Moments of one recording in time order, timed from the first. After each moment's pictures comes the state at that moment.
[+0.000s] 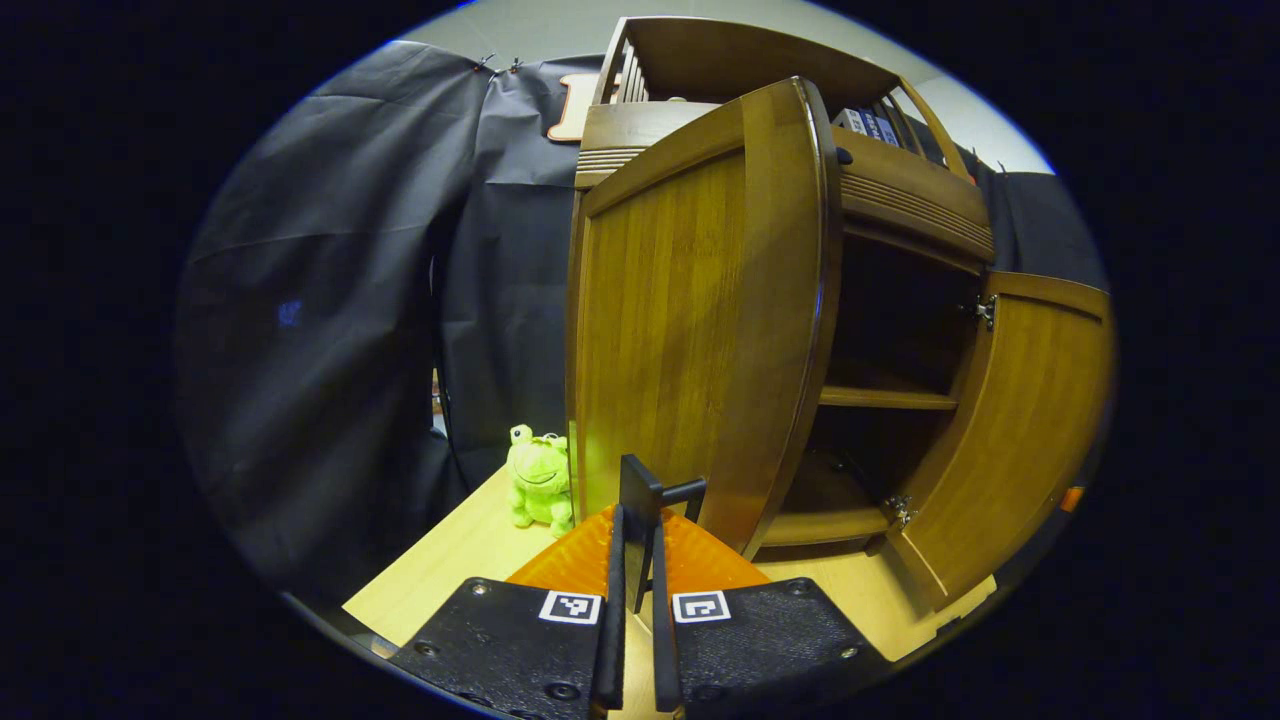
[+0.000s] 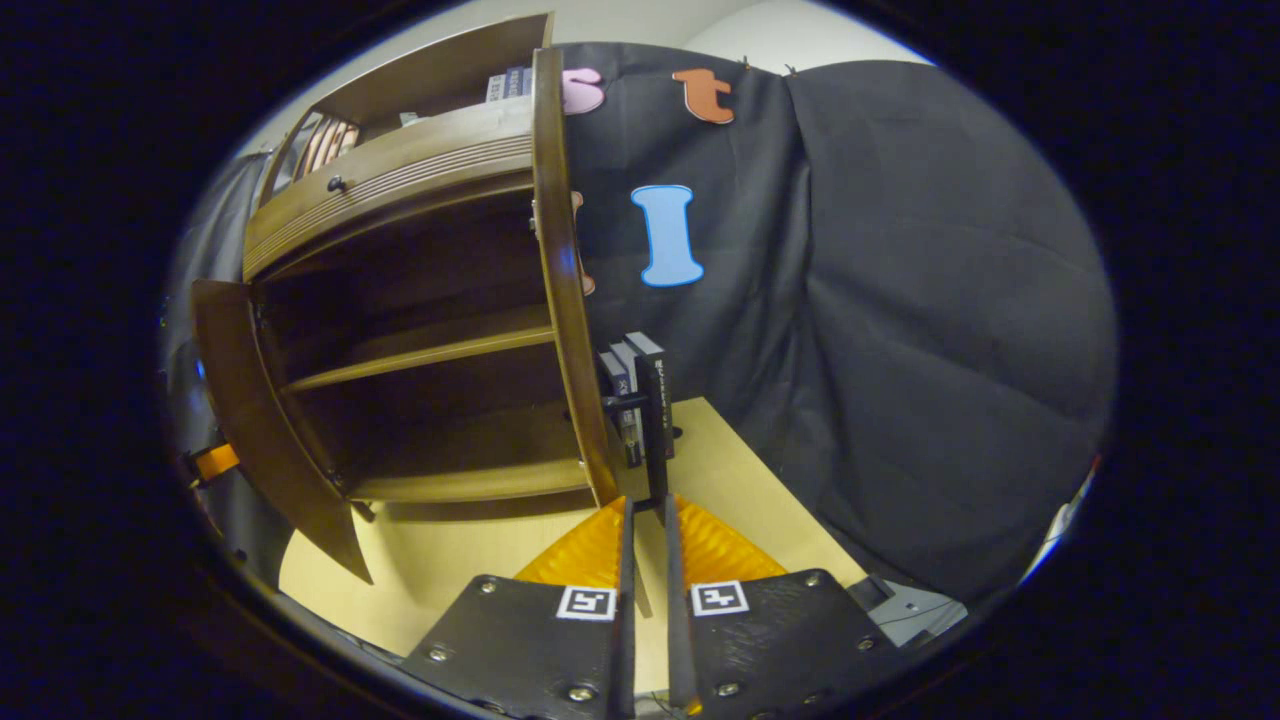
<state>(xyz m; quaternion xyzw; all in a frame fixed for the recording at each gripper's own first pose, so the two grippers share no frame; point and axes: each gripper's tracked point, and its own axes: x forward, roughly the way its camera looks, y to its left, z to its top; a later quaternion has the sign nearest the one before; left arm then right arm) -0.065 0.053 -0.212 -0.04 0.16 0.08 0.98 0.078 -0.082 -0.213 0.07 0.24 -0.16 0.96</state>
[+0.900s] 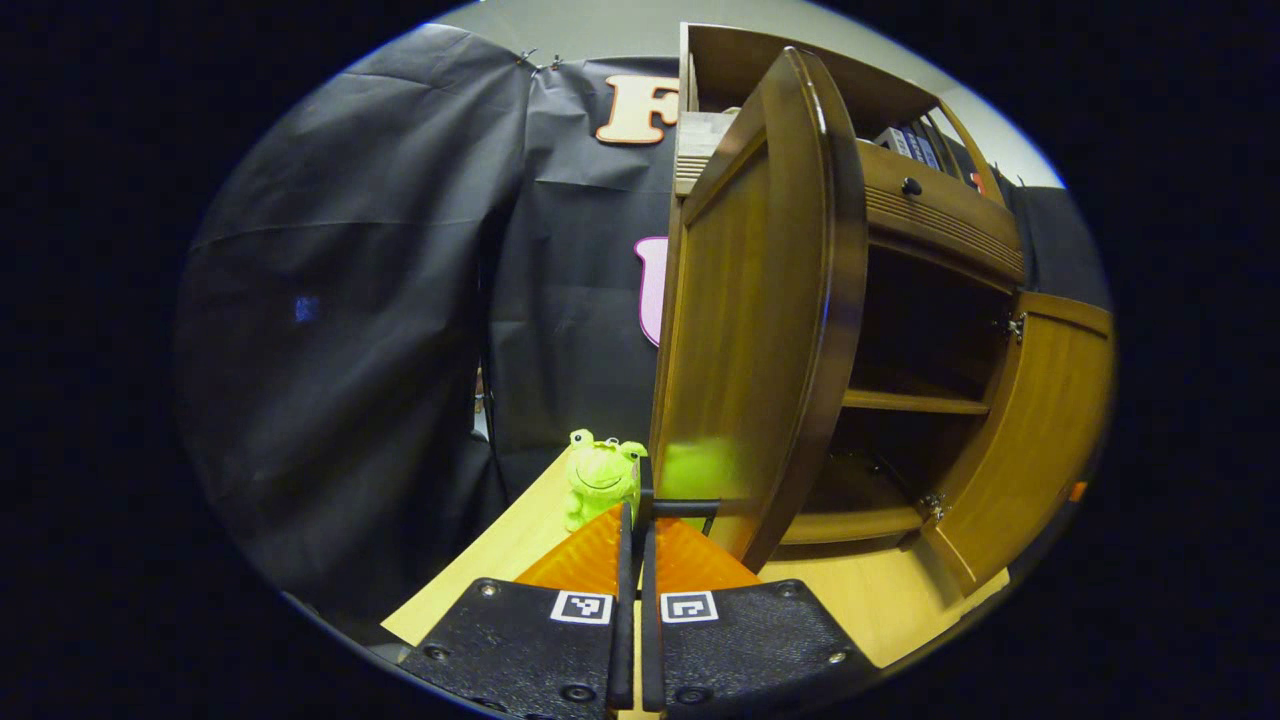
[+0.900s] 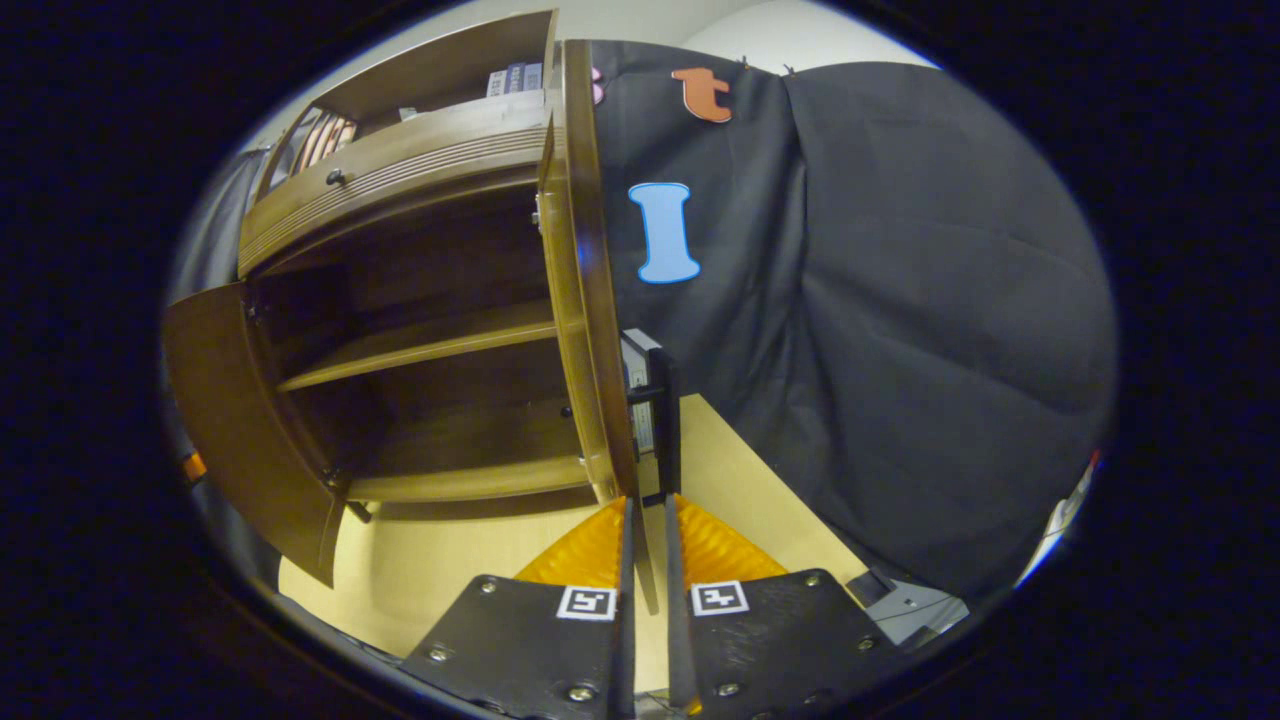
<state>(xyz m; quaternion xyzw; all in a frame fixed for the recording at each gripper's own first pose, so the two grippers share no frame) -0.083 0.139 -0.212 -0.03 0.15 0.10 0.98 0.077 -0.073 -0.214 0.07 0.24 -0.17 0.95</state>
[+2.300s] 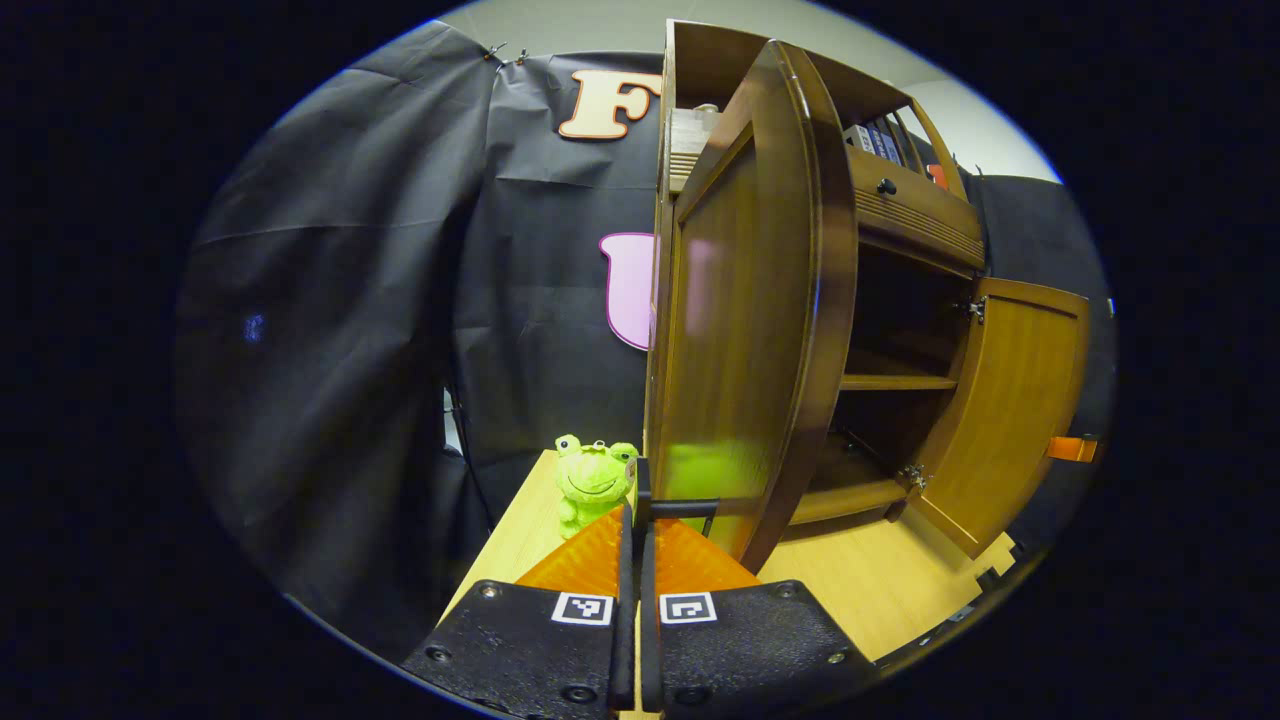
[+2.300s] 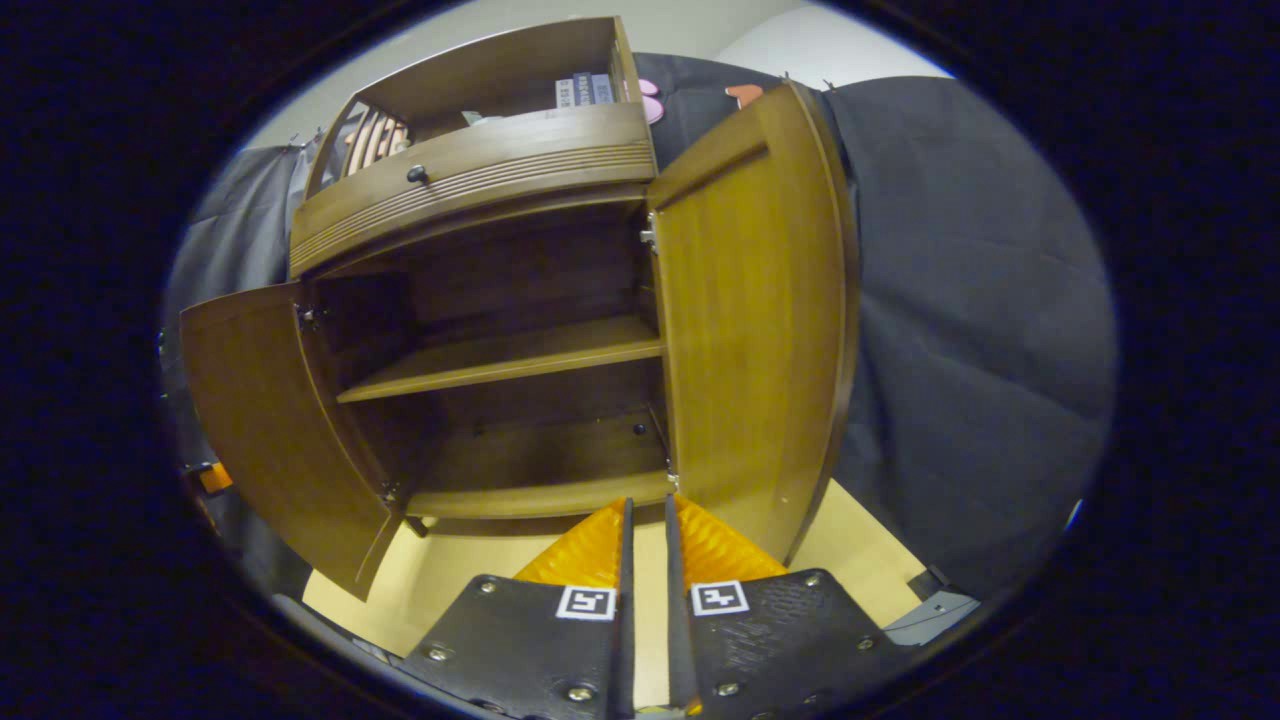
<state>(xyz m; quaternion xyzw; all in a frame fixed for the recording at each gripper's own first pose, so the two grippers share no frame) -0.085 0.178 -0.212 -0.02 0.16 0.01 0.99 0.111 0.037 -0.189 0.08 0.20 -0.10 0.97</state>
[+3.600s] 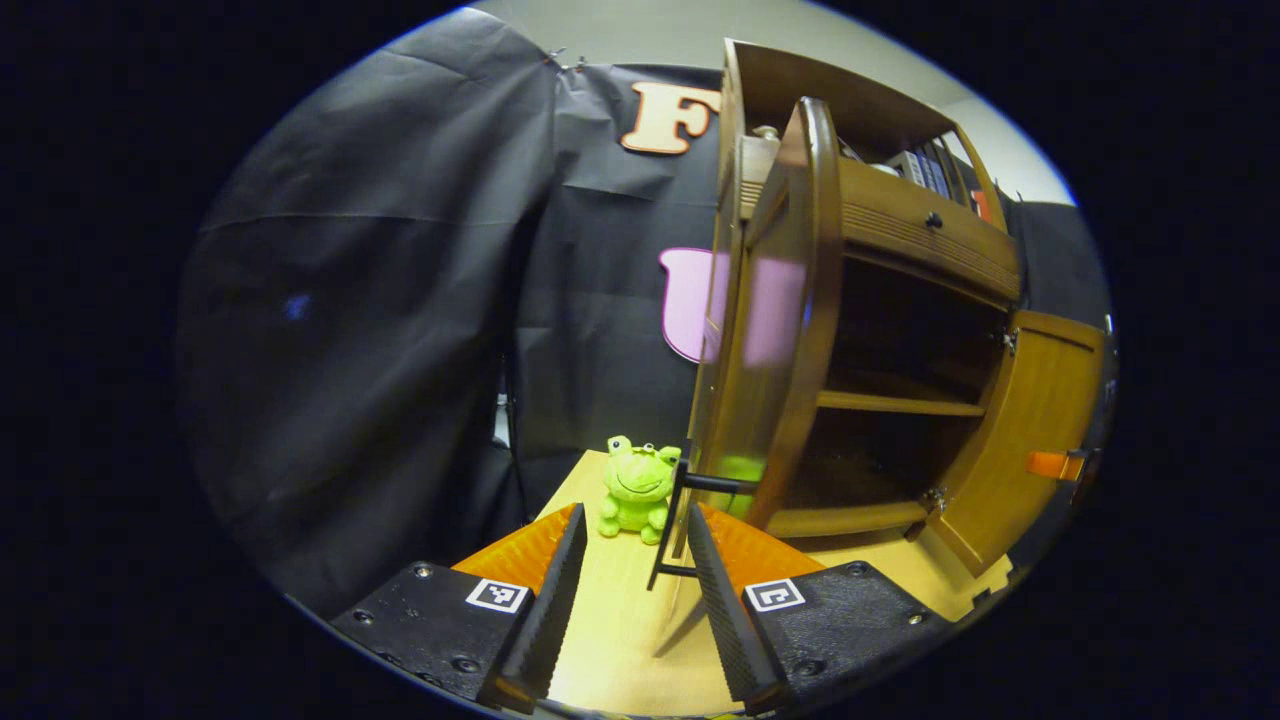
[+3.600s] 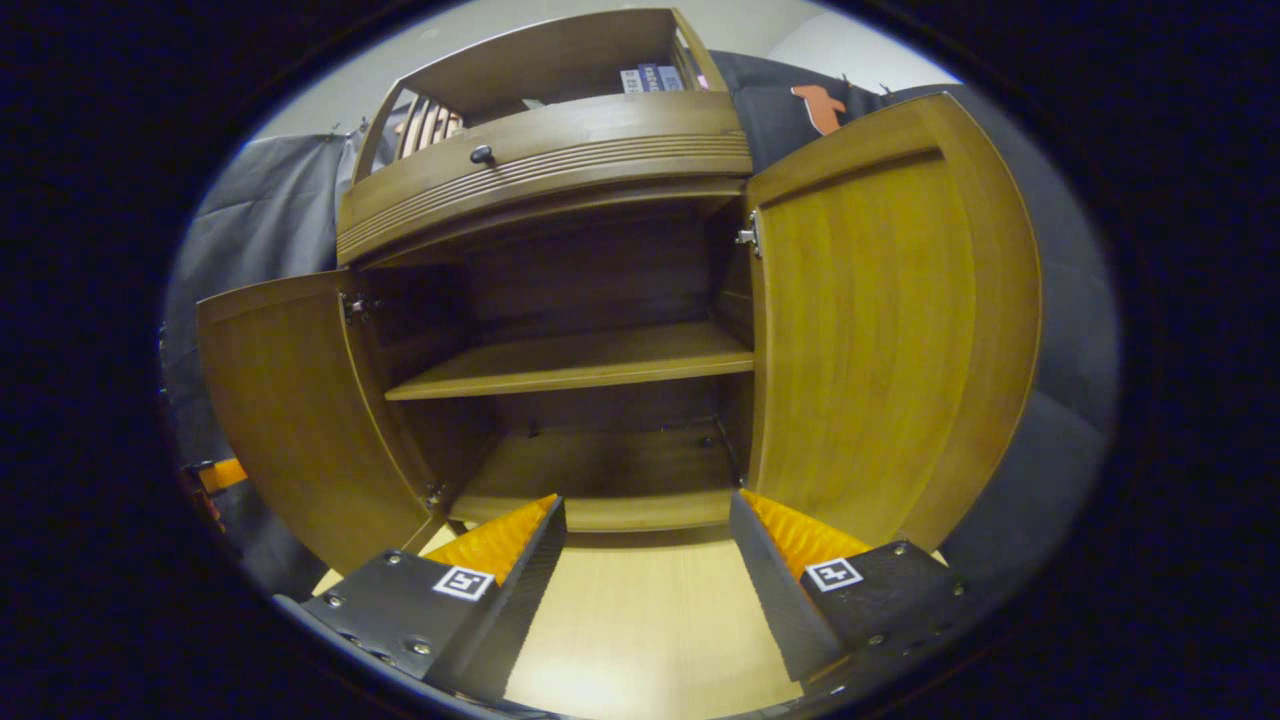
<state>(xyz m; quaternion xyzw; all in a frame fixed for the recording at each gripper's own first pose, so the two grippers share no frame) -0.126 0.223 -0.188 -0.07 0.14 0.10 0.98 0.165 0.085 -0.197 0.07 0.20 -0.02 0.98</state>
